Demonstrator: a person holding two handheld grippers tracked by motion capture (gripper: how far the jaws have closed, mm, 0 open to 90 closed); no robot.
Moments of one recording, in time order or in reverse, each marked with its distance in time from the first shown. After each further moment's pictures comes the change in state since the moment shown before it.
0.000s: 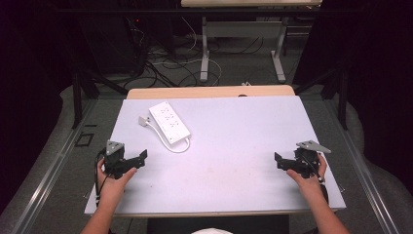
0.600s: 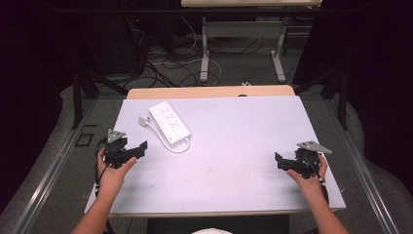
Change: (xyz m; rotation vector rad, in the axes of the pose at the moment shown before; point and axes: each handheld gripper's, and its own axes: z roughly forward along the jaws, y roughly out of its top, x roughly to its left) left arm -0.005 0.034 0.002 0.036 -0.014 0.042; right arm -0.001 -0.001 -0.001 -0.006 -0.004 0.013
